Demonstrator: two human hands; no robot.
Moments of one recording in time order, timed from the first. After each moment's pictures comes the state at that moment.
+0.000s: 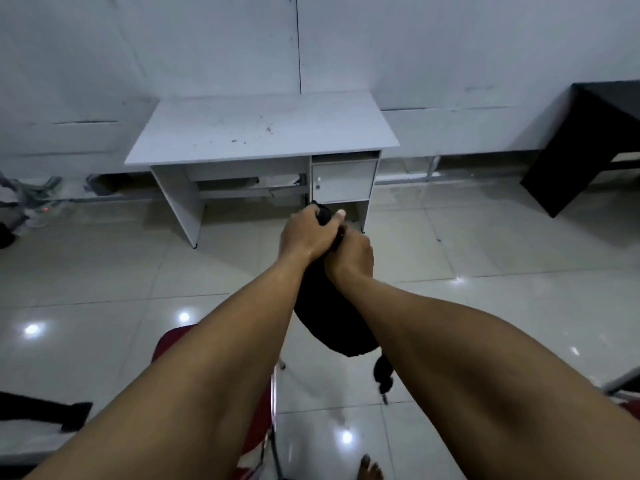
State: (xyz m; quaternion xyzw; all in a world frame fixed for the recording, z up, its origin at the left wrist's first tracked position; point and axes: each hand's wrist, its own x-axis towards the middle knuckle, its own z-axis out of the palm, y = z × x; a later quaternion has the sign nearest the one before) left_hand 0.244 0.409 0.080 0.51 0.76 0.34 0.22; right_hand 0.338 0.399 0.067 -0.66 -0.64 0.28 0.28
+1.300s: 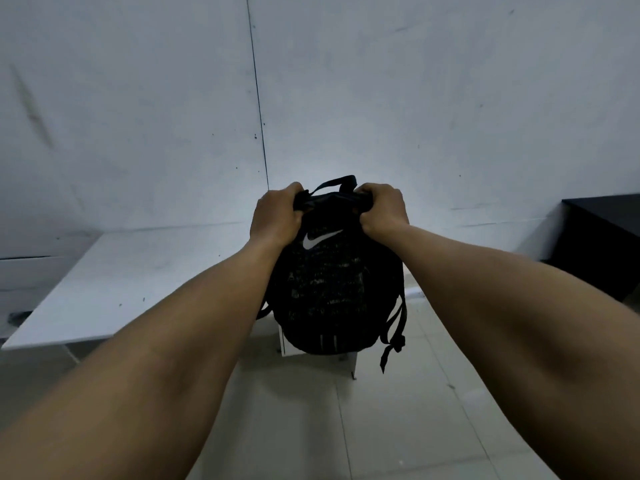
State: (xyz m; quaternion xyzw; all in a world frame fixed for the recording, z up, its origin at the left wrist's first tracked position) left_hand 0.141 0.949 0.216 0.63 0.68 0.37 -0.03; right_hand 0.340 1.005 0.226 -0.53 -0.74 0.17 0.38
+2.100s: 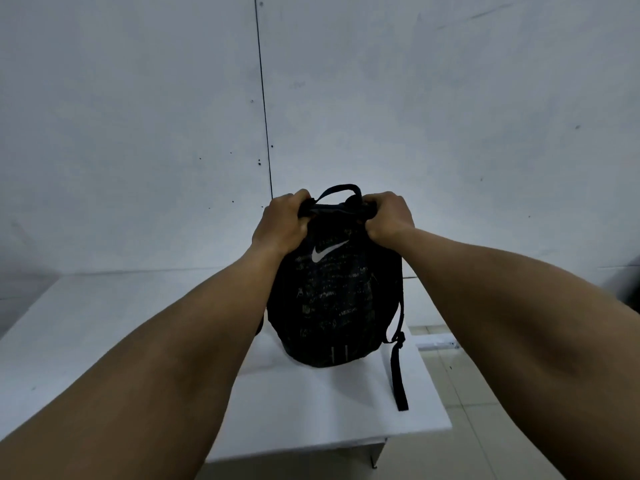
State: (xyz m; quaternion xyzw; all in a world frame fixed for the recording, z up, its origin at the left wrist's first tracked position) left_hand -0.004 1.306 0.205 0.65 0.67 0.37 0.00; right_hand 0.197 1.375 0.220 -0.54 -0.77 0.18 0.30
